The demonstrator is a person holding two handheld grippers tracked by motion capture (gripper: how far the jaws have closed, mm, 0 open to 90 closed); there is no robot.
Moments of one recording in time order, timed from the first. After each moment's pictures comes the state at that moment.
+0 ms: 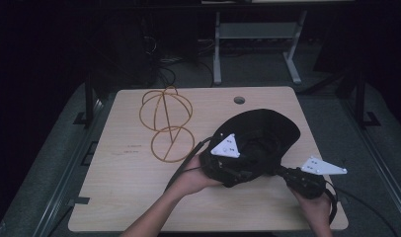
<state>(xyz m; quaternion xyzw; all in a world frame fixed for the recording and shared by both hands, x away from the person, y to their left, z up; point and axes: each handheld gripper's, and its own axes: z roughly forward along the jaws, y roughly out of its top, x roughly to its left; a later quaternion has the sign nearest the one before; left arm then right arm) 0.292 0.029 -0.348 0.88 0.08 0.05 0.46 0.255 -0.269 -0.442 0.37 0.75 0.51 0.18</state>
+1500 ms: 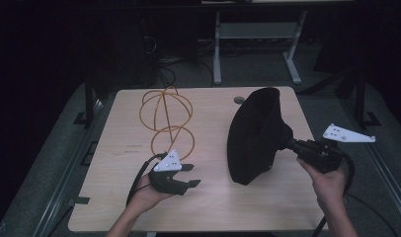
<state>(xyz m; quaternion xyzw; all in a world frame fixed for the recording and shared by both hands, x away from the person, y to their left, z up) 0.281 0.153 -0.410 0.87 0.18 0.08 0.44 0.281 -0.279 -0.348 0.37 0.70 0.59 0.14</state>
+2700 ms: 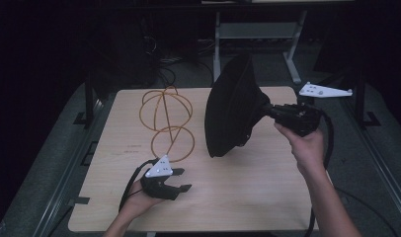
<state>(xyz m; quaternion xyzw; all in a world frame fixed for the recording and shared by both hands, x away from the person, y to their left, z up) 0.278 0.177 -0.432 0.87 0.20 0.09 0.44 0.333 -0.219 -0.271 0.34 0.71 0.61 0.11</state>
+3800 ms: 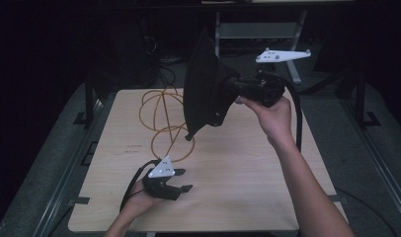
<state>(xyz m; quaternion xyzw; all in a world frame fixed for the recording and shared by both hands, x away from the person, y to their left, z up) 0.277 0.172 -0.435 0.87 0.20 0.09 0.43 0.368 -0.135 -0.209 0.29 0.75 0.59 0.12</state>
